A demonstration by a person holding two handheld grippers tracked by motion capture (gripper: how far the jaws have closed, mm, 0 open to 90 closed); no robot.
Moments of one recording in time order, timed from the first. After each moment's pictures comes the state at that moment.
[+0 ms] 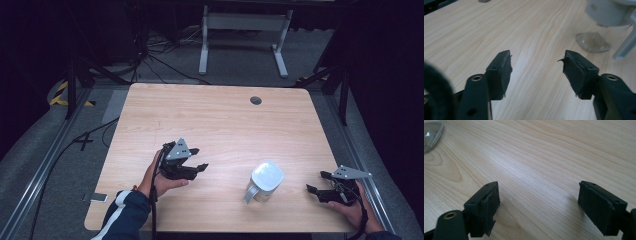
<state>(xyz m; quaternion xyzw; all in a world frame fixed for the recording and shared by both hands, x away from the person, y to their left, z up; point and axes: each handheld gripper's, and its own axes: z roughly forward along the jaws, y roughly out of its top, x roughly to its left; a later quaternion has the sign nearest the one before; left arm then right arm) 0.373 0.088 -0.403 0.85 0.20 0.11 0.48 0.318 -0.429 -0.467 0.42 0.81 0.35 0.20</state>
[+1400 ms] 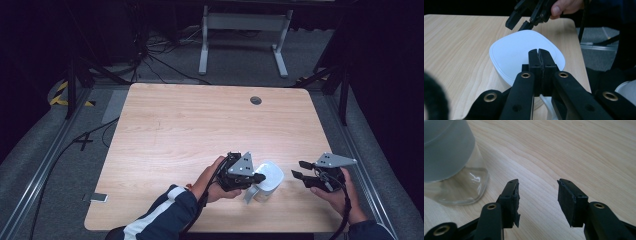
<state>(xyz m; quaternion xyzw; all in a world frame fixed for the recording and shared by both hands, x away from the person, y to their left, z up) 0.341 -0.041 -0.381 0.86 0.03 0.03 0.50 0.332 -0.365 -0.417 0.36 0.83 0.37 0.22</state>
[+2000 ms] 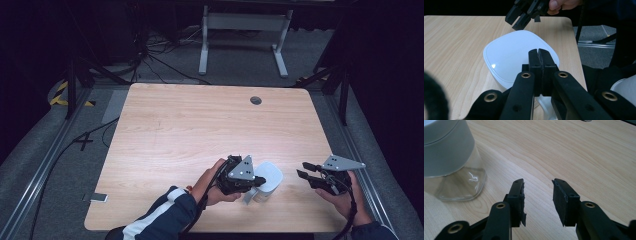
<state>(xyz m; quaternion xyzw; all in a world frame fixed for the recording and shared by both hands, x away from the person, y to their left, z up) 0.333 -0.040 -0.380 0.87 0.01 0.04 0.49 0.323 -0.373 -0.411 0.35 0.82 0.38 0.23</state>
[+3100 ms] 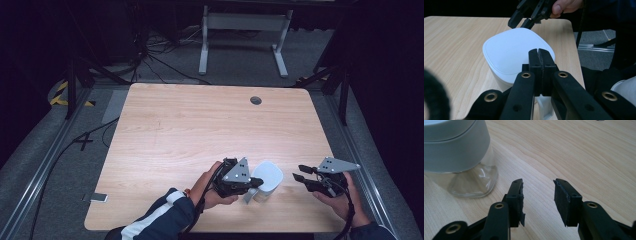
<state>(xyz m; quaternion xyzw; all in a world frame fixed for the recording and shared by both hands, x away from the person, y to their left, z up) 0.326 -0.031 -0.385 0.86 0.03 0.04 0.51 0.320 -0.363 -0.412 0.33 0.84 0.38 0.21</state>
